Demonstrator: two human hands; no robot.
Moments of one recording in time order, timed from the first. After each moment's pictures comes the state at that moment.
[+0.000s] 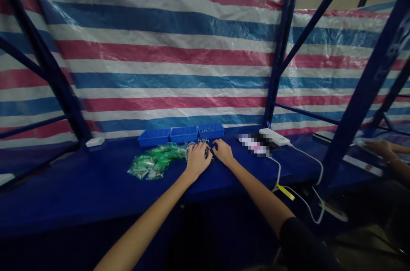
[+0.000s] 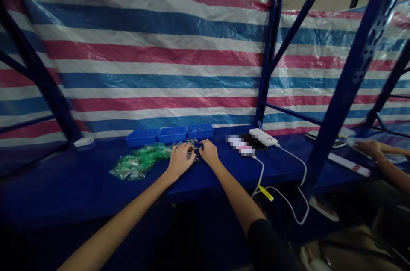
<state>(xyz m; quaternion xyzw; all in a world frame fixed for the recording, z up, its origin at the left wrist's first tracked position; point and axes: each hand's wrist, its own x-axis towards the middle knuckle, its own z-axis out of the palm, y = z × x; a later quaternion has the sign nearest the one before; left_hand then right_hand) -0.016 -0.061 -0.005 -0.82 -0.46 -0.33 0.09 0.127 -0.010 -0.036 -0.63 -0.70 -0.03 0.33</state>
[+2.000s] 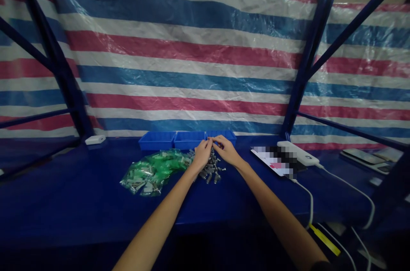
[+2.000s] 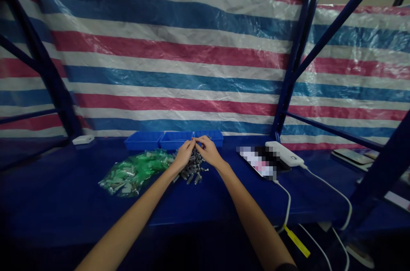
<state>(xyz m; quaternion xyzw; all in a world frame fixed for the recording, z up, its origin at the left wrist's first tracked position) -0.016 0.033 0.002 -0.70 -0.50 -0.46 -0.21 0.114 0.032 0.004 -0.34 -0.78 0.14 0.51</state>
